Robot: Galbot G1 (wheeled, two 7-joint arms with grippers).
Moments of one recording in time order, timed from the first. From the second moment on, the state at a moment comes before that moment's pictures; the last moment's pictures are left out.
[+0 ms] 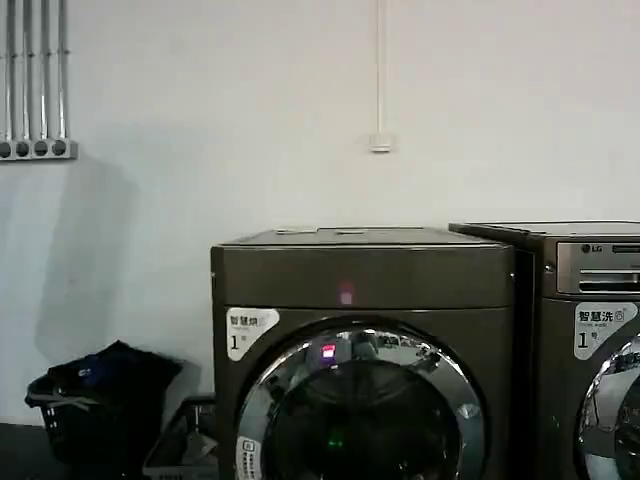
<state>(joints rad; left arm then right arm) 1.49 -1.32 -0.74 -2.39 -0.66 0.74 0.30 -0.53 0.90 -0.17 1.62 0.97 0.36 -0.48</state>
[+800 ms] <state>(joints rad) 1.55 -1.35 -0.77 -2.43 -0.66 0.74 0.29 -0.22 1.14 -0.42 1.15 1.00 0.33 -0.69</state>
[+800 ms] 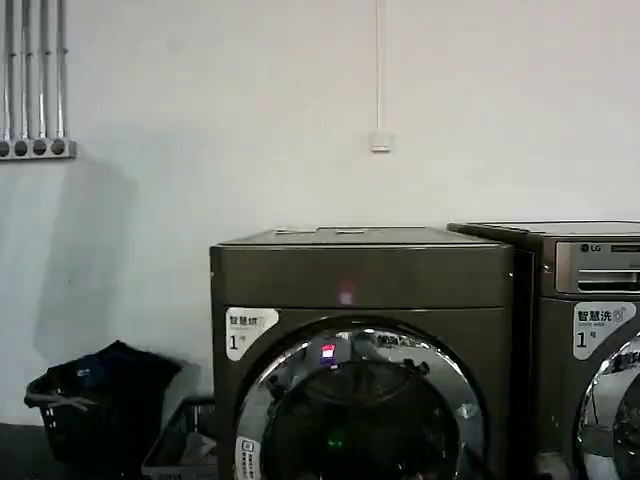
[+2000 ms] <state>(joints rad) 1.54 -1.35 -0.78 -2.46 -0.65 0.74 0.29 -0.13 1.32 -0.48 0.93 0.96 0.30 -0.70</state>
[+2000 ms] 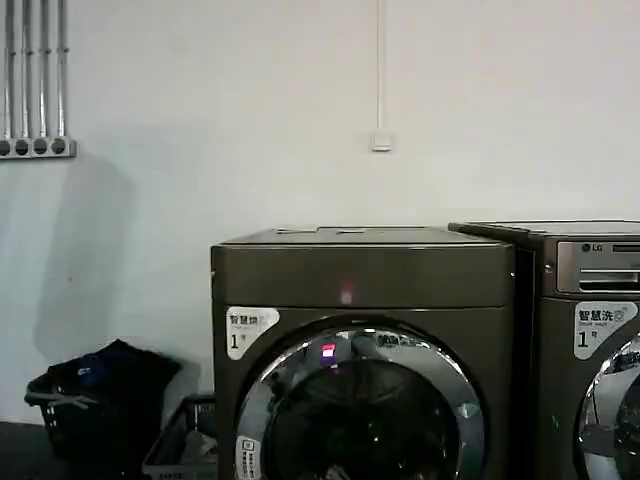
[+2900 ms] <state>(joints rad) 1.54 -1.34 -0.79 -2.47 -0.65 0.74 0.29 -0.14 1.25 -0.51 1.00 1.03 0.23 -0.88</state>
